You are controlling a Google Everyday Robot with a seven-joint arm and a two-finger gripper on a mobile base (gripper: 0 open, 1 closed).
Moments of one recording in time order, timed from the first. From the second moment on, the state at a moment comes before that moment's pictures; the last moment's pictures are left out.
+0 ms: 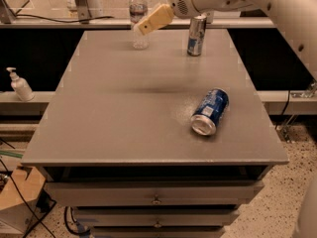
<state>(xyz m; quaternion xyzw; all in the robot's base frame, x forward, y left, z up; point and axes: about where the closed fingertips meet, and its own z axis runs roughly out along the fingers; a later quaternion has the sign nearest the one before) 0.732 0.002 1.003 -0.48 0.68 0.16 0.53</state>
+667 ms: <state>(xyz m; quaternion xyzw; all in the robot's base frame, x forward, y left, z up) 0.783 0.034 0.987 -0.46 0.69 0.17 0.53</state>
